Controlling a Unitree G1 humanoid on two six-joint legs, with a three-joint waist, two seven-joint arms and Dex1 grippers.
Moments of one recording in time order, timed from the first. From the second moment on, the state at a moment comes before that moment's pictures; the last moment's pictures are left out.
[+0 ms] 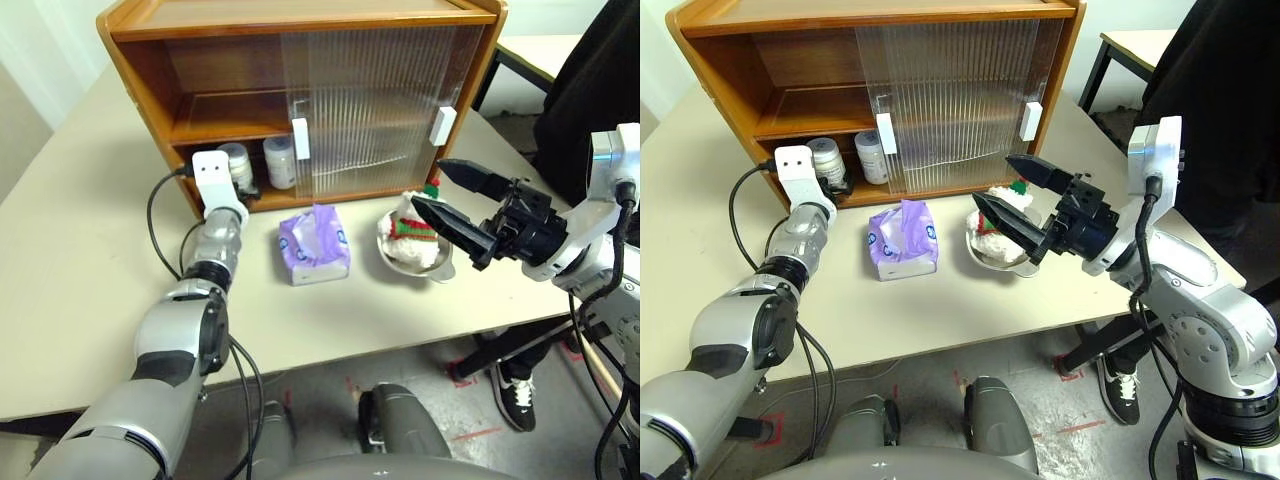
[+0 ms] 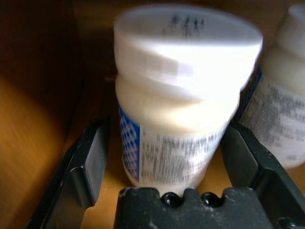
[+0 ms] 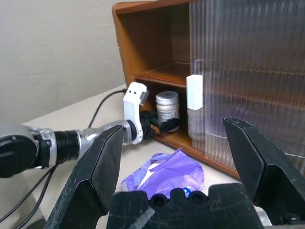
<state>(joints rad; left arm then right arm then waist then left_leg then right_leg) -0.86 0.24 0.23 1.27 -0.08 -0.29 -0.04 -0.19 -0.59 -0.21 -0.60 0.90 0.59 0.58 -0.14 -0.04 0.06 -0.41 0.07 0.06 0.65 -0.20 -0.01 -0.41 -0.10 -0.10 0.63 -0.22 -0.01</state>
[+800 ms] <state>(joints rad) -0.60 0.25 0.18 0.85 -0.10 -0.27 -0.34 -0.33 -0.52 -0.12 -0.44 0.84 0.57 0.70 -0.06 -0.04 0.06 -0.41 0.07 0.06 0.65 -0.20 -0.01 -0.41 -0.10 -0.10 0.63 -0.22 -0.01</state>
